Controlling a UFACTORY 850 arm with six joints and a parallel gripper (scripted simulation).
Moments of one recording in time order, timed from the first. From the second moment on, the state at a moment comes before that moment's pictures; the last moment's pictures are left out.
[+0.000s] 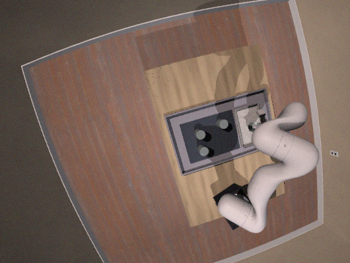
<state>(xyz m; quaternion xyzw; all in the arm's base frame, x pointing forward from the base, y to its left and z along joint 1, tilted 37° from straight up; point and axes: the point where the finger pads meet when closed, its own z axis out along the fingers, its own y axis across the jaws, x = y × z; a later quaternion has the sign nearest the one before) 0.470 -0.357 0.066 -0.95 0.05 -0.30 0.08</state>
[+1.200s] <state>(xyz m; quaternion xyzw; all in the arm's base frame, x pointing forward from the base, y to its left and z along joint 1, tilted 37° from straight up) 0.481 -0.354 0.051 -0.95 0.05 -0.30 0.08</state>
